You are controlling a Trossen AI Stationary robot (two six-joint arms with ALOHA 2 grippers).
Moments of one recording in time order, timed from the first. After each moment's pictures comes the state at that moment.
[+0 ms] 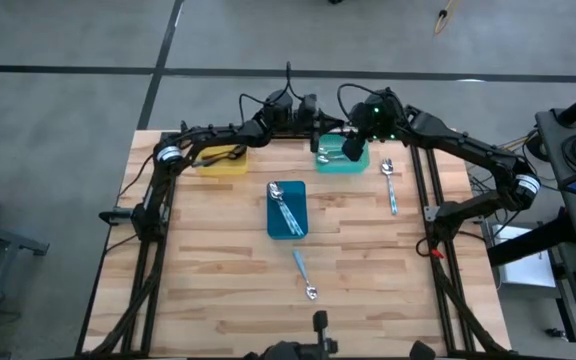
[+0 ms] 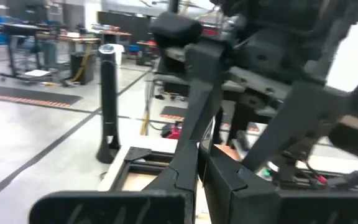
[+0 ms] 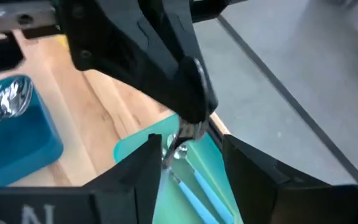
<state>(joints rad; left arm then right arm) 0.56 2.17 1.62 0.58 0.54 -0.11 -0.65 1.34 1.18 -0.51 -0.02 -0.18</state>
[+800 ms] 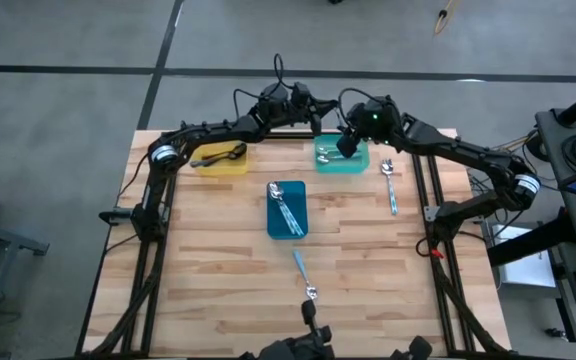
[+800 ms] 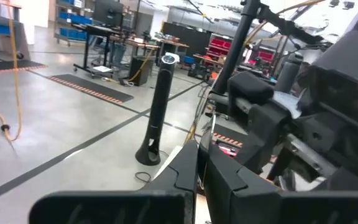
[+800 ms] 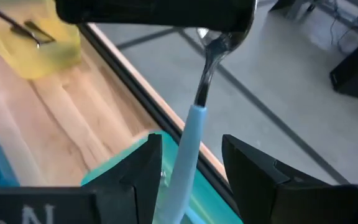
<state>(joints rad) 0.58 2.13 1.62 0.55 0.29 -0.25 -0.65 1.35 1.06 -0.27 0.11 -0.12</state>
